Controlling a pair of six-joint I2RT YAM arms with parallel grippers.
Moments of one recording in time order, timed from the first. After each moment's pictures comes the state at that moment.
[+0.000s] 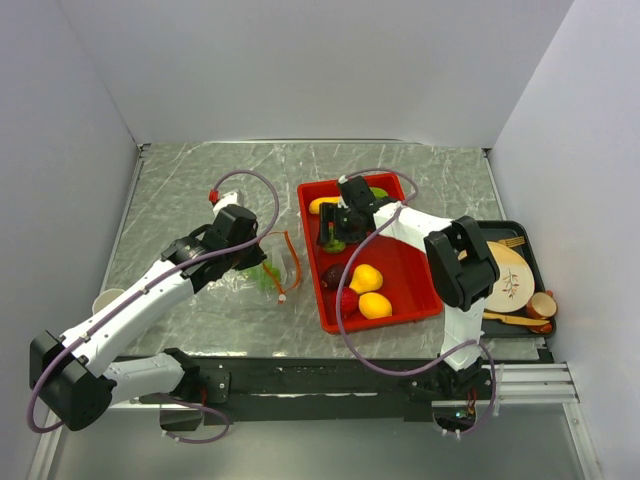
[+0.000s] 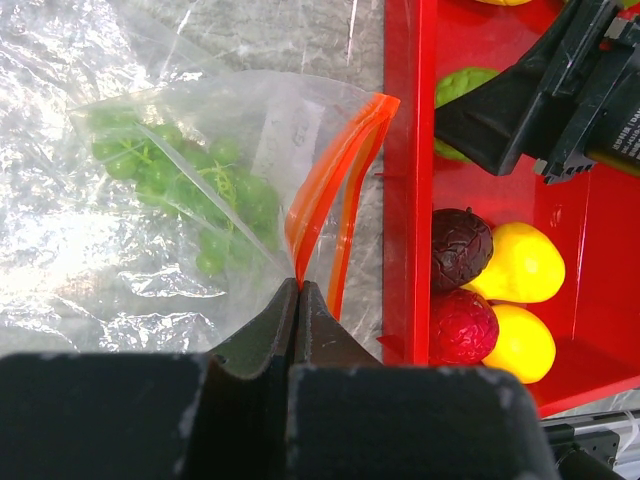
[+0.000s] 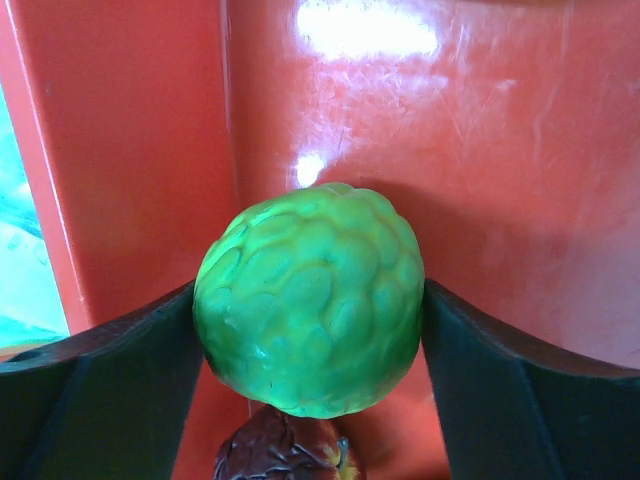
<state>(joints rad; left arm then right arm) -0.64 1.13 1.00 -0.65 -0.27 -0.83 0.52 1.93 1.32 -0.35 -0.15 0.46</state>
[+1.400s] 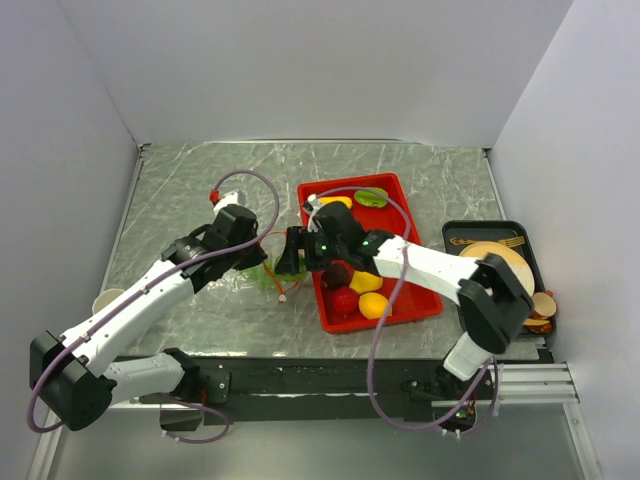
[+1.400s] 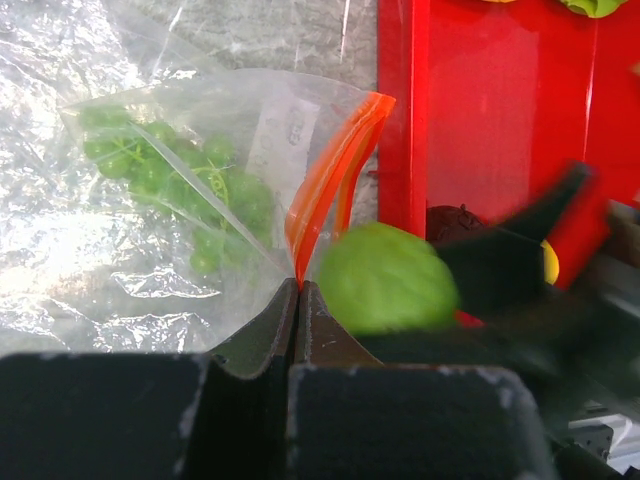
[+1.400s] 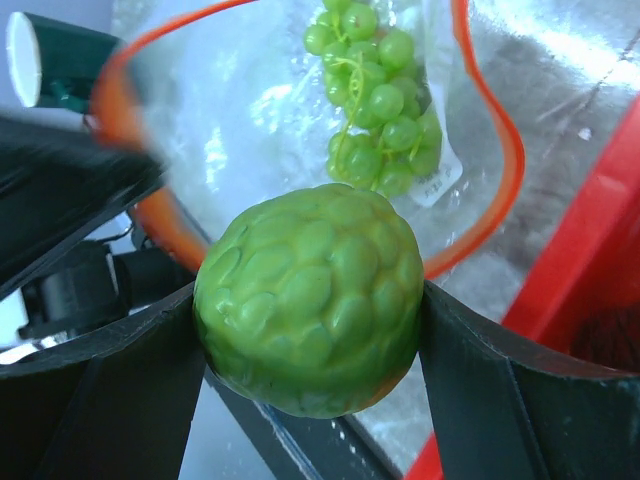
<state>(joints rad) -0.64 1.14 1.00 -0.65 -0.25 -0.83 0.81 1.61 1.09 -0.14 -0.32 0.67</state>
